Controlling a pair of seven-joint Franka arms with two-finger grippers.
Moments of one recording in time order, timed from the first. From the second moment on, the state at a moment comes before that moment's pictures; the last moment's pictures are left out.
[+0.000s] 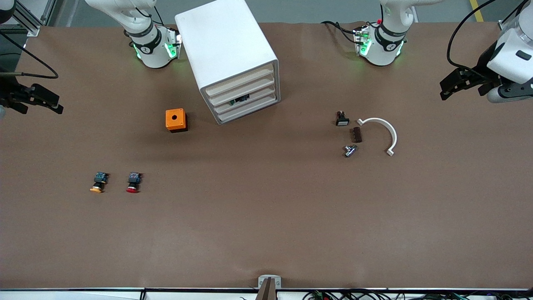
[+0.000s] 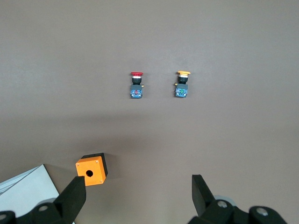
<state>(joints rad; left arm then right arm) 0.06 -0.11 -0.18 -1.66 0.02 1.54 -0.20 -0.01 -0.08 -0.08 -1.71 0.00 1.62 -0.07</state>
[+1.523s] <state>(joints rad) -0.08 0.27 -0.20 -1.66 -0.06 1.74 -0.77 -0.01 -0.09 -0.07 -1.71 0.01 1.62 -0.07</state>
